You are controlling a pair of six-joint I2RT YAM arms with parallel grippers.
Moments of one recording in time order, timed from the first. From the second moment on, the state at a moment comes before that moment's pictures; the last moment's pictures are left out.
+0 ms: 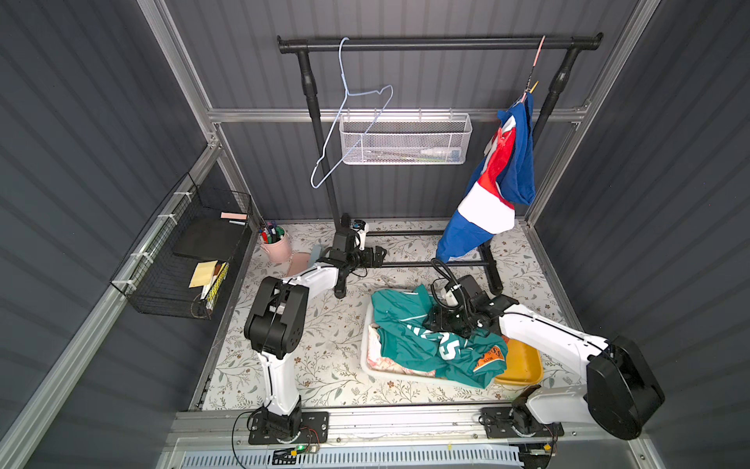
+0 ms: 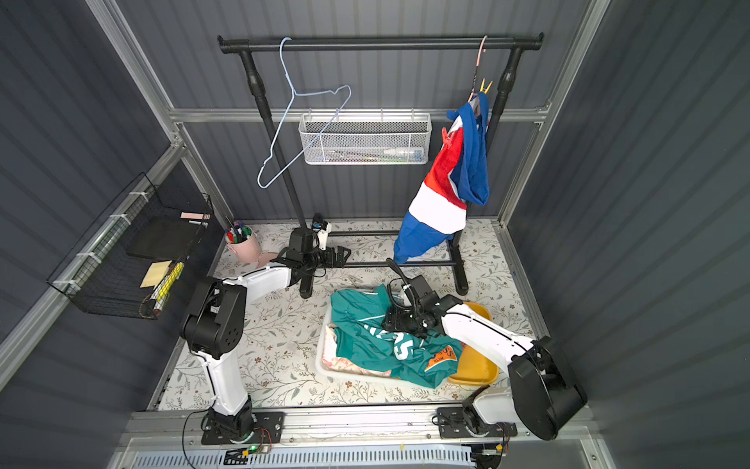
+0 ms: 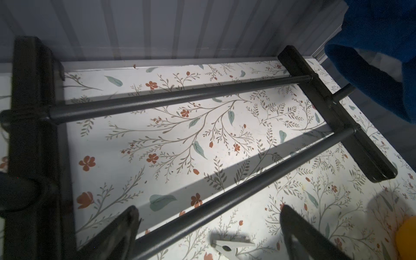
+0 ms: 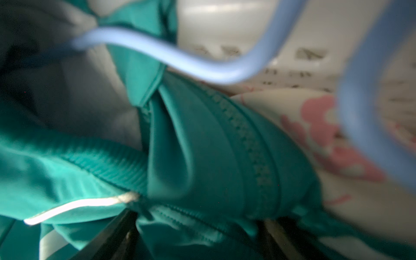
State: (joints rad) left arm -0.32 1.95 1.28 0.12 0.28 -0.21; right arm 0.54 1.35 0.79 -0.54 -0.28 0.67
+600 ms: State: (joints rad) left arm -0.32 1.84 1.23 0.15 0.40 -0.21; right arm 0.48 1.32 0.77 -0.53 -0.31 0.65
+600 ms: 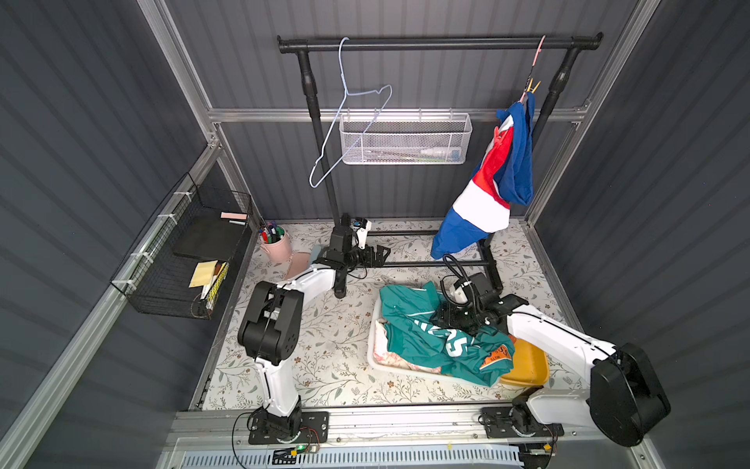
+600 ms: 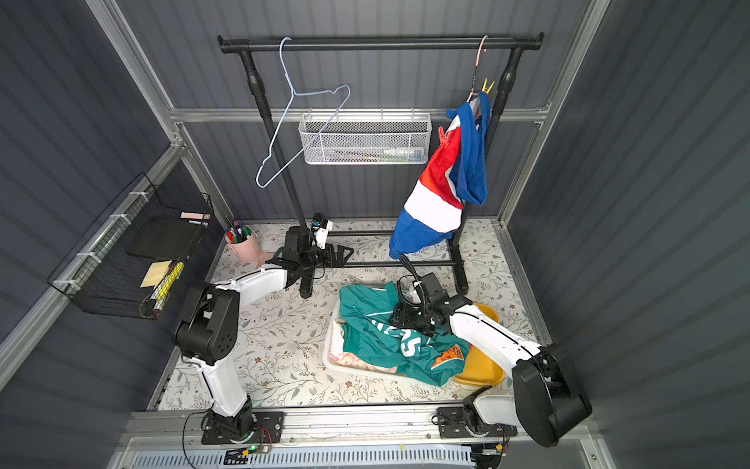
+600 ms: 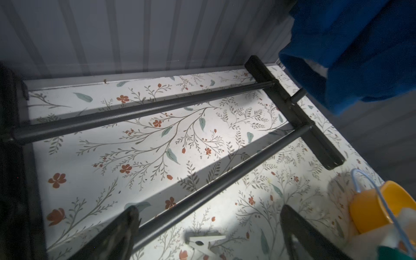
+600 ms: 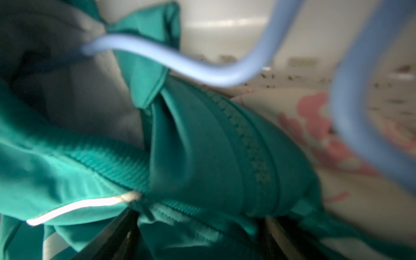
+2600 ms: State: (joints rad) left arm -0.43 1.93 1.35 0.01 0.18 0.08; right arm 0.64 1.44 0.86 -0.74 -0.41 0.54
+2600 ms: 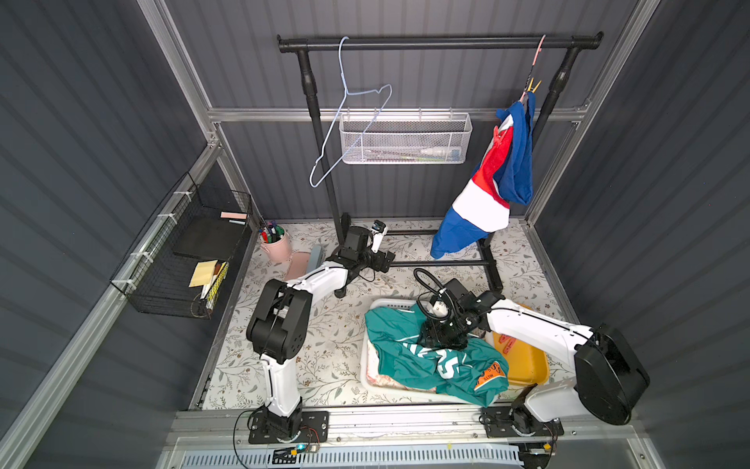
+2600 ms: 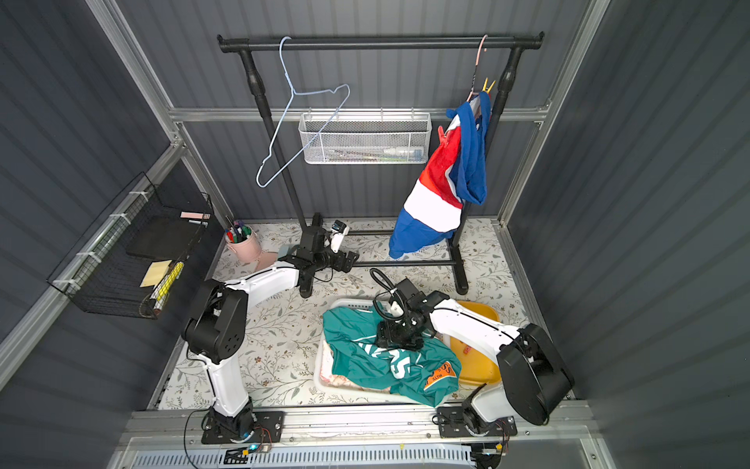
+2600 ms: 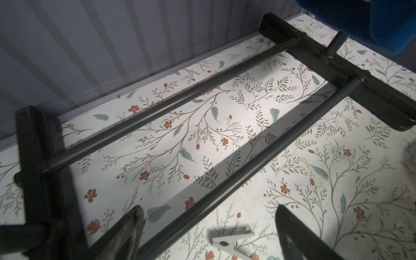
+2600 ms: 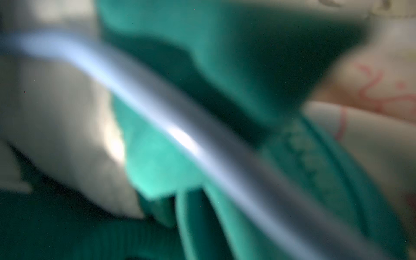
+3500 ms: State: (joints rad) left arm -0.52 2.15 1.44 -0.10 0.17 0.09; right arm 0.51 1.35 0.83 -0.81 -0.35 0.54
